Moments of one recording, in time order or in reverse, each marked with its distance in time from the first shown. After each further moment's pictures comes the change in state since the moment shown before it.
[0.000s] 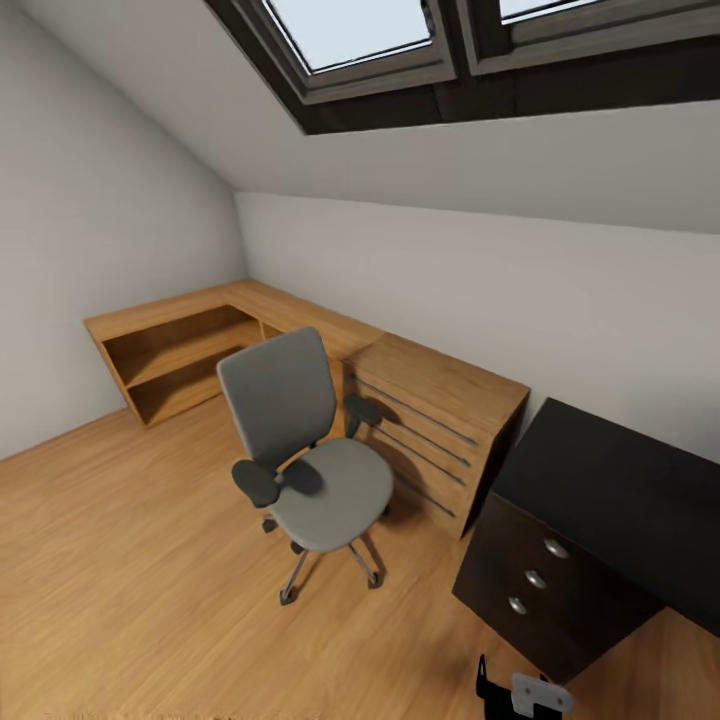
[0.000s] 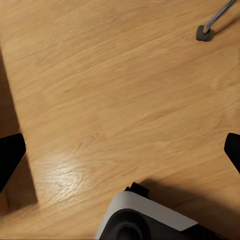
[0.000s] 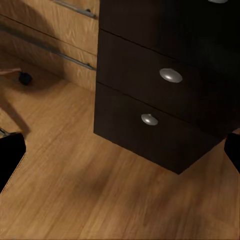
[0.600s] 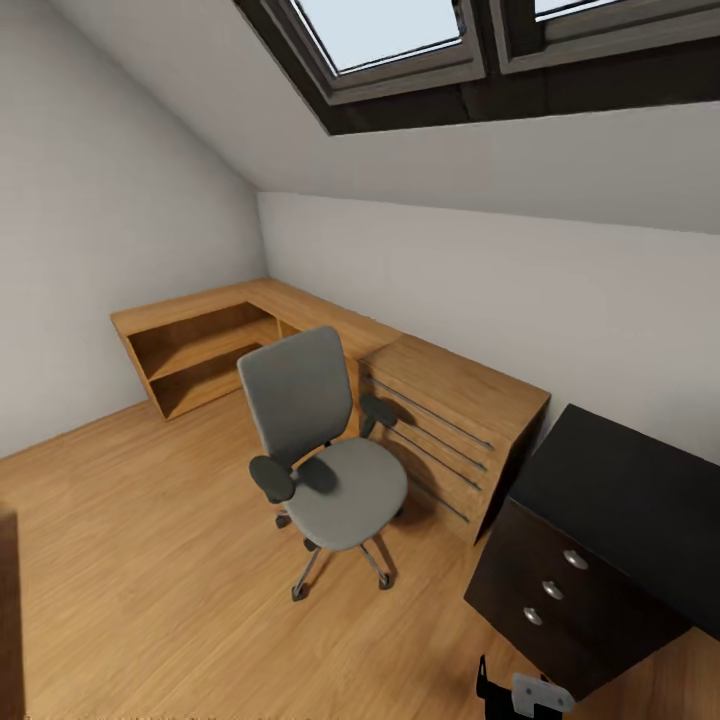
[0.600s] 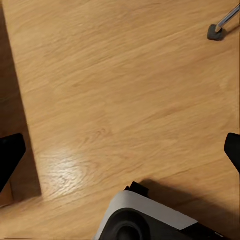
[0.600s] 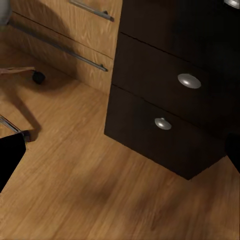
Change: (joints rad) left arm 0.000 0.000 -0.006 0.001 0.000 0.002 0.000; right arm 0.000 -0.002 -0.002 0.000 -0.002 0.004 0.003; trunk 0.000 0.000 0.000
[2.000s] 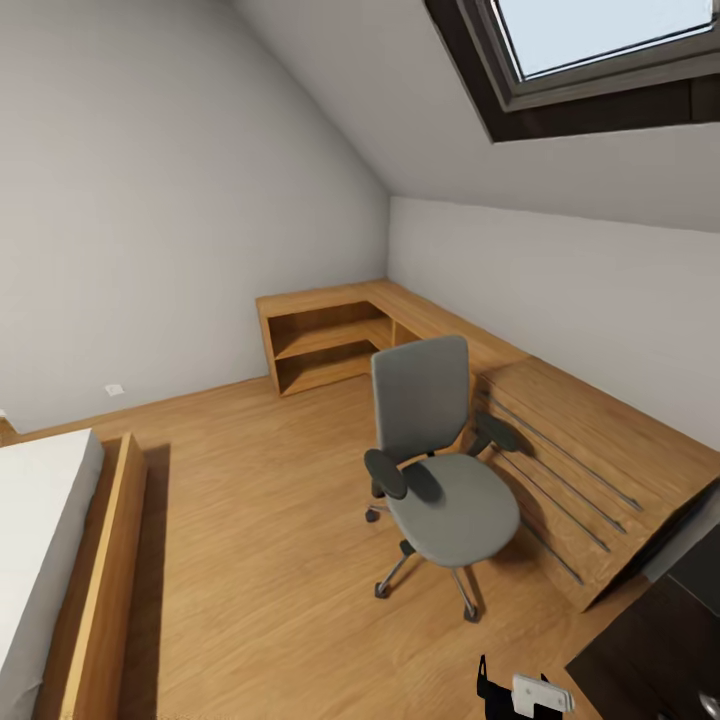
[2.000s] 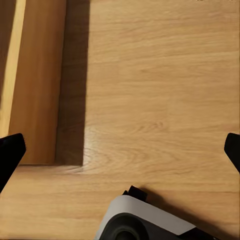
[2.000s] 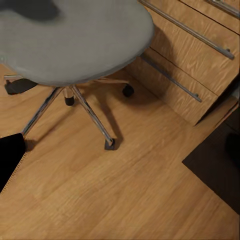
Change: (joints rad) left arm 0.000 0.000 0.000 0.000 0.000 -0.001 0.000; right arm 0.001 0.000 0.000 0.000 0.001 -0.007 -0.001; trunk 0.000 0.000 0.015
